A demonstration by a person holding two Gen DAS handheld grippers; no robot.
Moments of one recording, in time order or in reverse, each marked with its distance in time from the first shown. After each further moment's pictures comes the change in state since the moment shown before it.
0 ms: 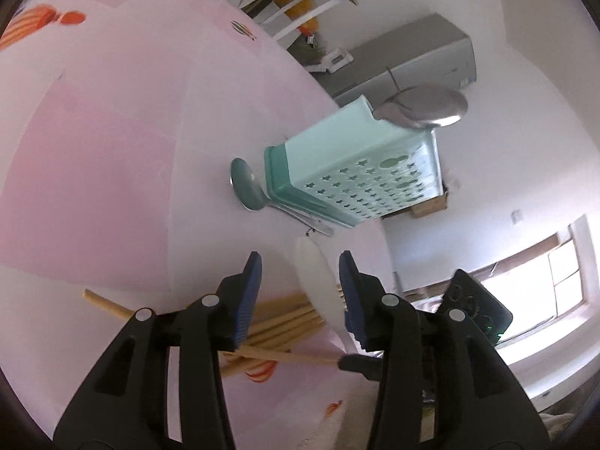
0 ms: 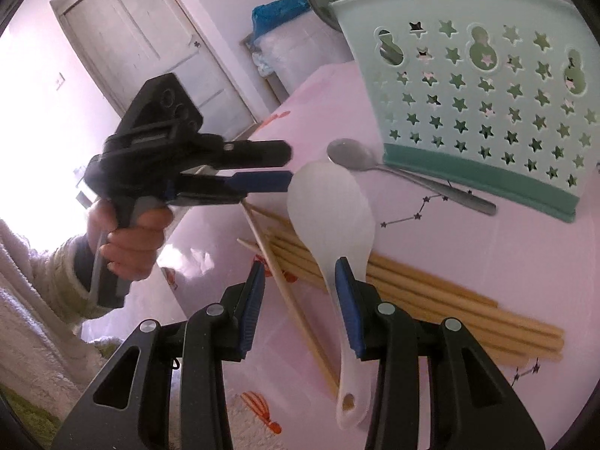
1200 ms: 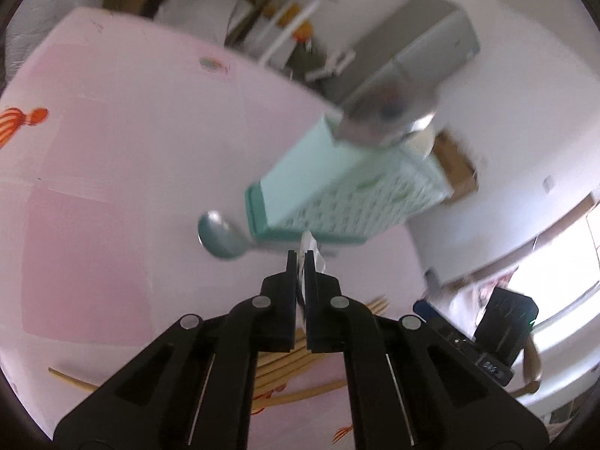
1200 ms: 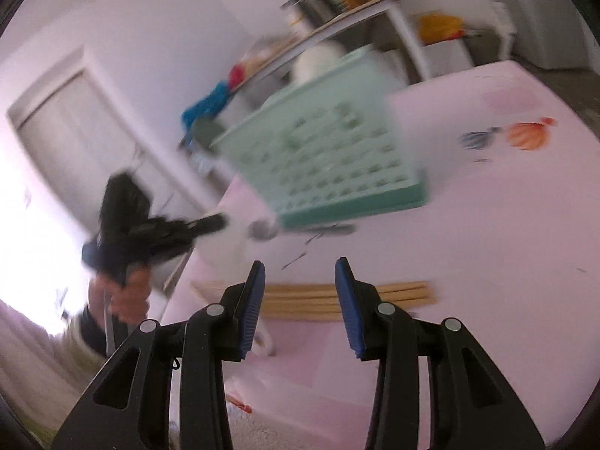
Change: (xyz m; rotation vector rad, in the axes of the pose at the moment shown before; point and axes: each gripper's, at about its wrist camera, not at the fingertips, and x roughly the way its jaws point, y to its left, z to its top) left arm 0.009 -0.056 0.020 0.143 -0.071 0.130; right arm -0.115 -0.065 -0.047 0.339 -0.355 -0.158
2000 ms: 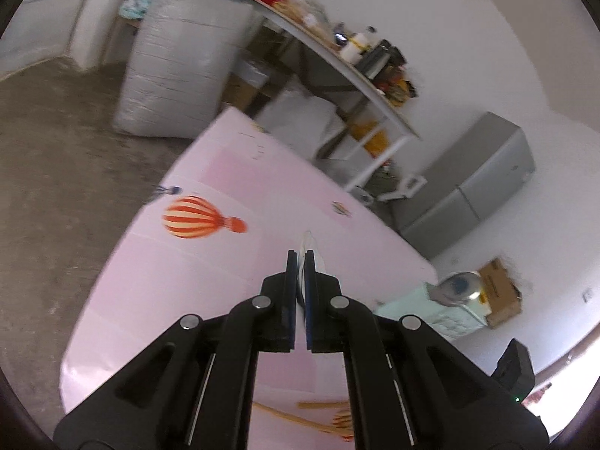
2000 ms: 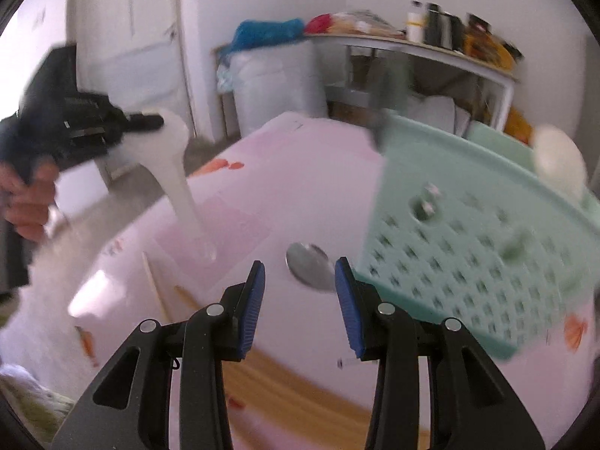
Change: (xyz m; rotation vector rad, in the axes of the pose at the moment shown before) left arm -0.150 0.078 0.016 -0.199 -0.433 0.279; right arm 0.155 0.152 0.017 -0.669 0.157 -0.164
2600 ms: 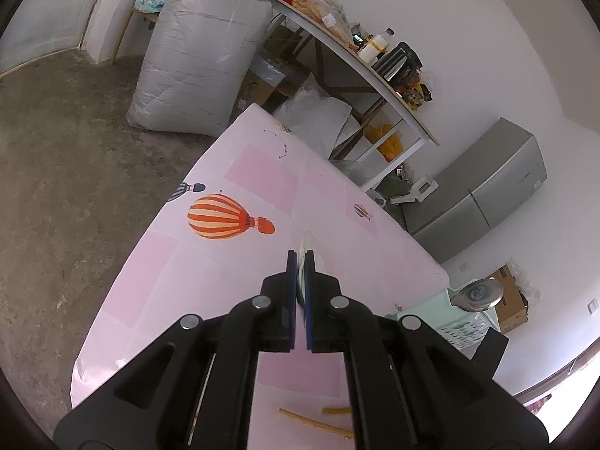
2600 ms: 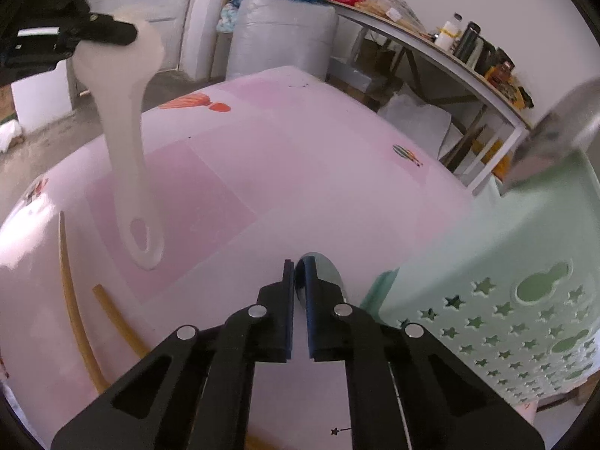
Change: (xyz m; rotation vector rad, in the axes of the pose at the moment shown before) left arm 0.010 0.025 -0.003 -0.026 0.002 0.022; right arm 0.058 0.031 0.008 -0.210 0.139 -0.194
